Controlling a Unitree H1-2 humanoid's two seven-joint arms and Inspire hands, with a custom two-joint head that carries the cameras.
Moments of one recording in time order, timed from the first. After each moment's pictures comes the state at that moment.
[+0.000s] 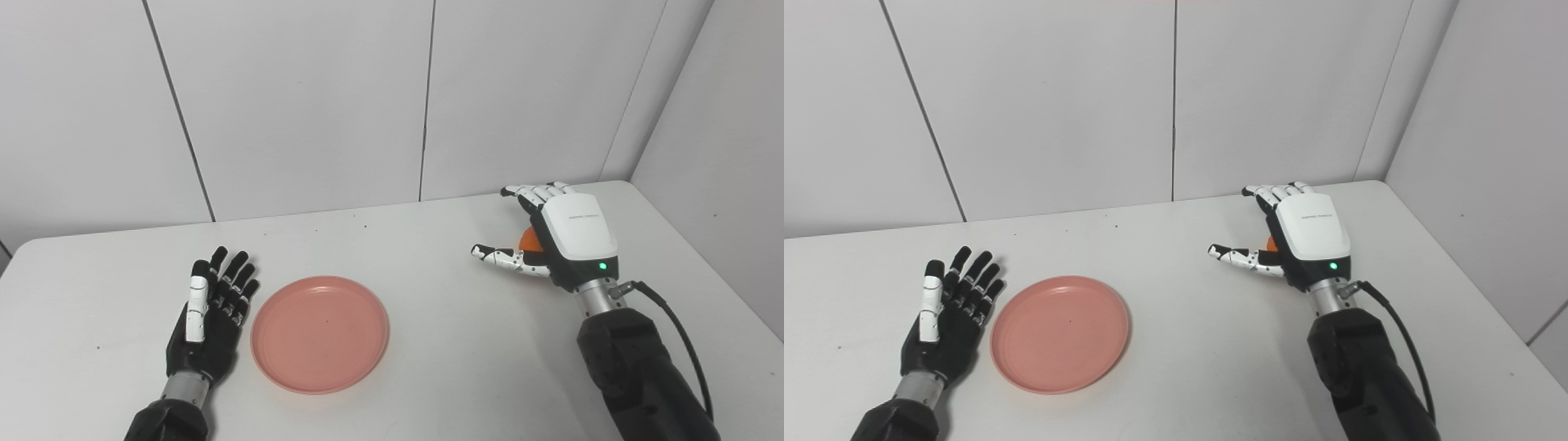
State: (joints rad) left arm -0.33 0.02 0.17 0.20 -0.46 0.22 -0.22; right arm -0.34 -0.38 0.04 0.00 -1.08 0.09 -0.11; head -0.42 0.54
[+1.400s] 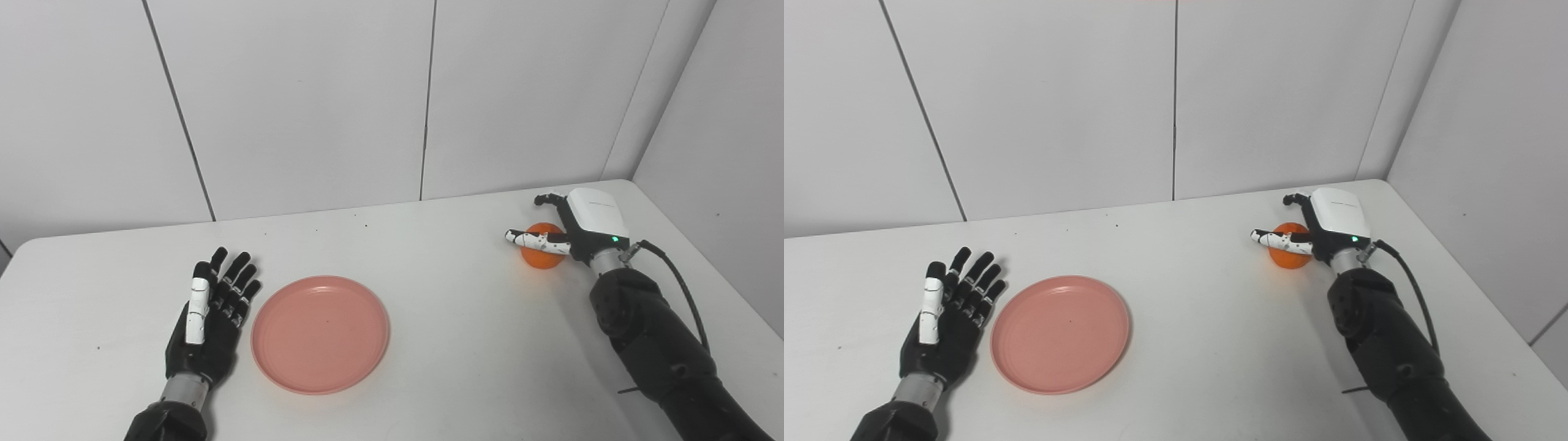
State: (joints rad) left arm -0.32 0.03 0.16 0.18 -0.45 0.23 -0.21; right arm -0.52 -0.48 0.13 0.46 -0.78 0.12 -0.14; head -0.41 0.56
